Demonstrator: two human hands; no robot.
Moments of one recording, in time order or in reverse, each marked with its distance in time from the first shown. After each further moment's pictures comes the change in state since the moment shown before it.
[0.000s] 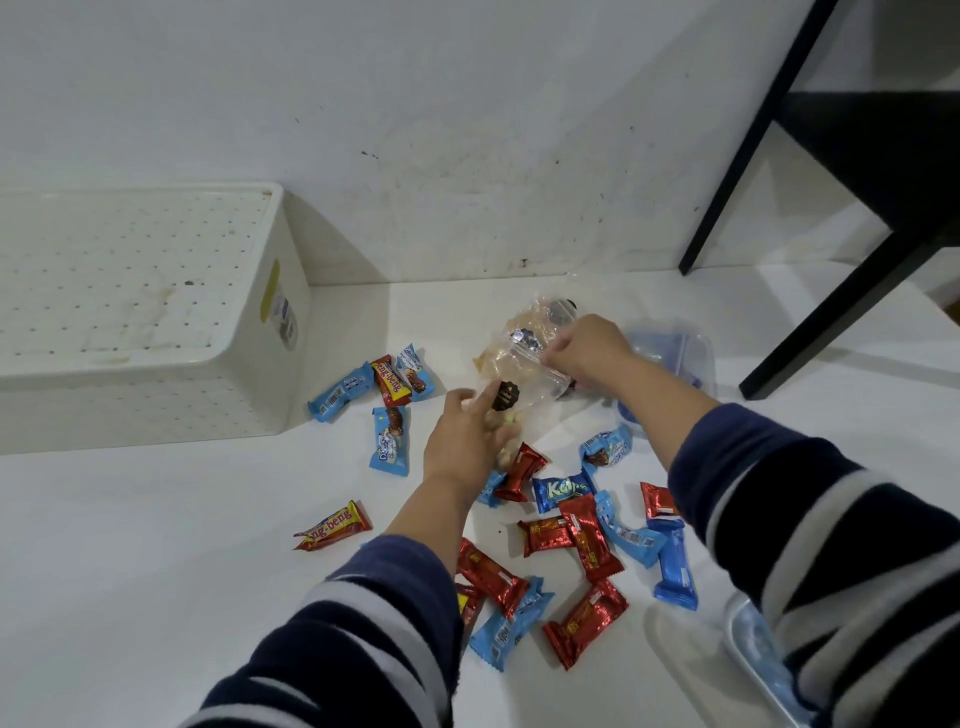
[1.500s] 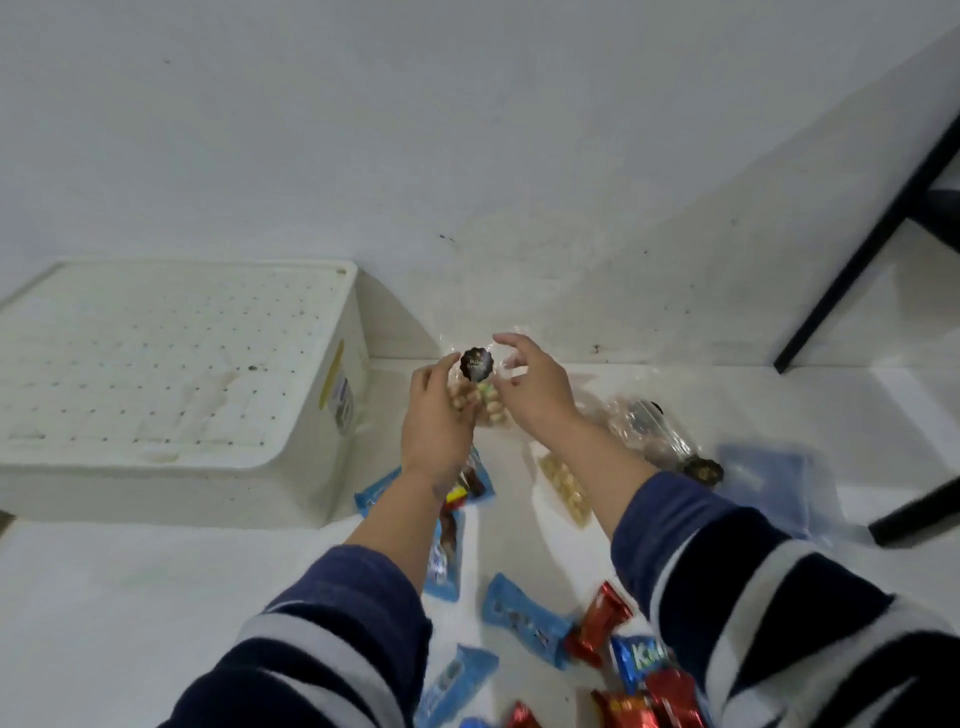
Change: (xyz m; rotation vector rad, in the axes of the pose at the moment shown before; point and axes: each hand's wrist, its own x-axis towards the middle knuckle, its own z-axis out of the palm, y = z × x) left_hand 0.103 -0.029 -0.095 -0.202 0.426 0.012; right_hand 0.079 -0.108 0.068 0.496 0.101 -0.324
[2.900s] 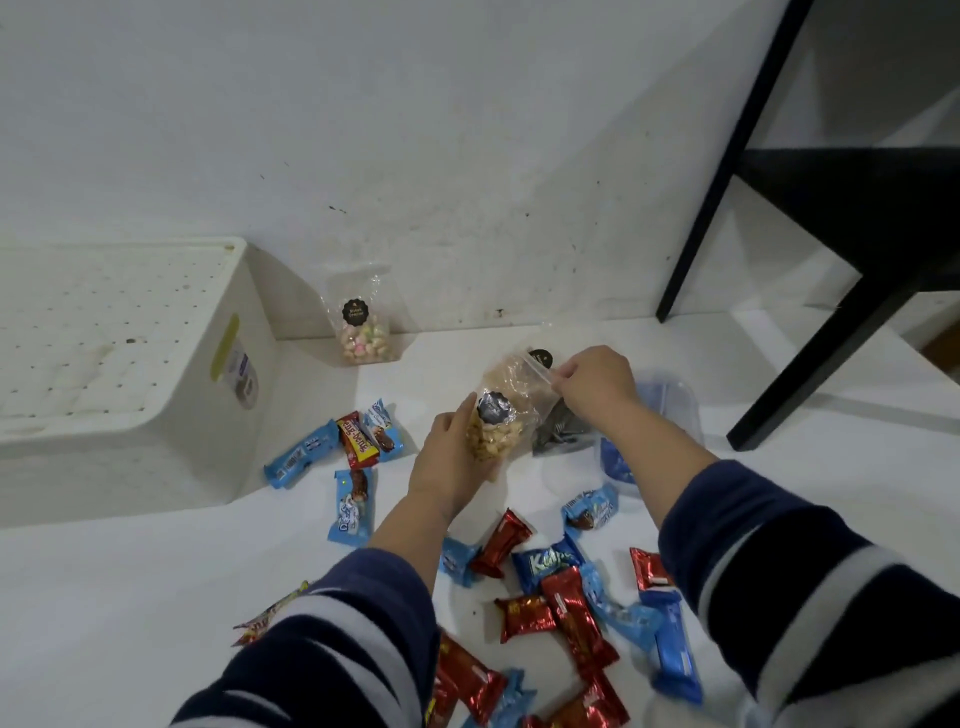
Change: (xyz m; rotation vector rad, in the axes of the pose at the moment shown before) left_hand -0.085 0.019 0.082 0.145 -0.490 0.000; right_hand -0.064 0.062 -0.132 -0.490 0.176 0.381
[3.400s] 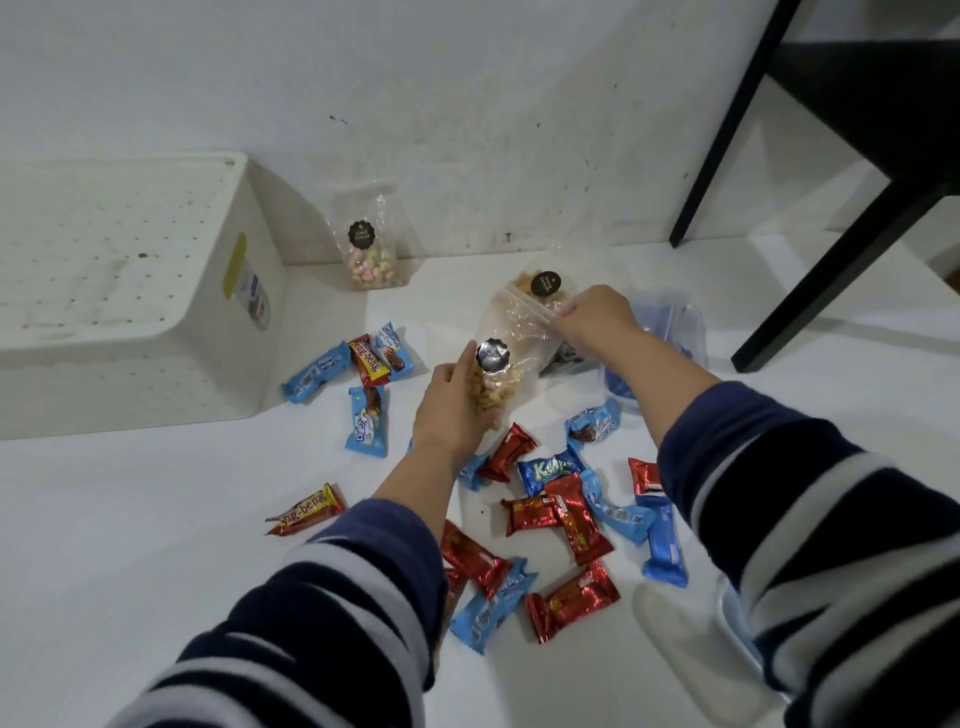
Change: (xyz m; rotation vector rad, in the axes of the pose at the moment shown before) left_hand -0.041 -0.008 0.006 0.124 0.032 -0.069; right_hand -0.022 0.005 0.004 0.024 -0.130 -0.026
